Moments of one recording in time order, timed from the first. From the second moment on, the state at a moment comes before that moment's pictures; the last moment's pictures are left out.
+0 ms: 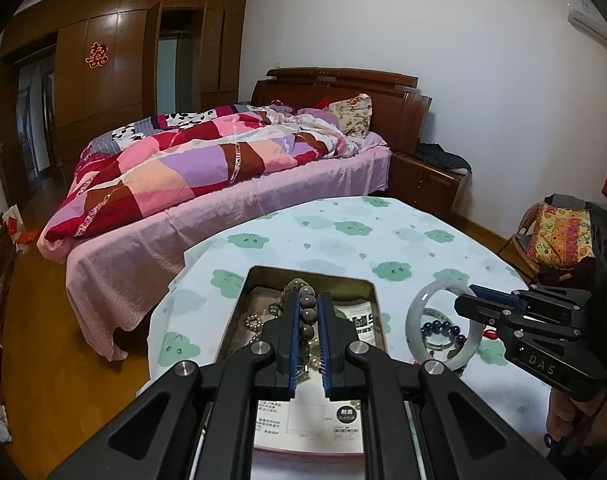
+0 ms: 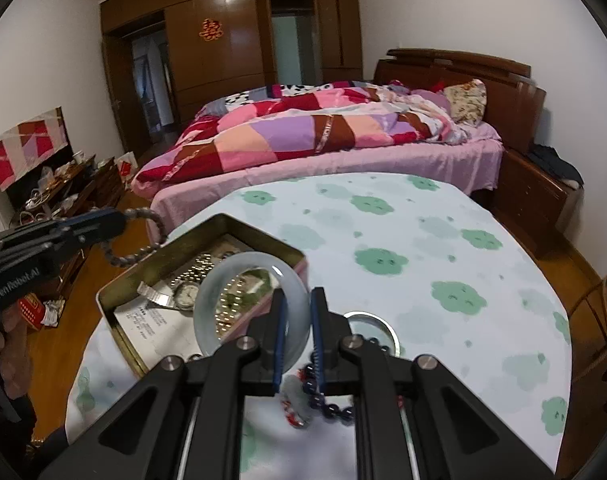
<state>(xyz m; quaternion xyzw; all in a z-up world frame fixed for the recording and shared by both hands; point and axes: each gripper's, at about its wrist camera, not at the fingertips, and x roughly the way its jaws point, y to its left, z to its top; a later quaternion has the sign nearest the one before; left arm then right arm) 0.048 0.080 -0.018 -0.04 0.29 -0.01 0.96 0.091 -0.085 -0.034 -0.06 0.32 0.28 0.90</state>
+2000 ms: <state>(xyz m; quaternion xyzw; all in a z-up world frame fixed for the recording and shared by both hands) 0.071 0.106 -0.092 -0.06 0.37 0.01 0.93 0.093 -0.005 -0.082 -0.12 0.37 0.33 0.86</state>
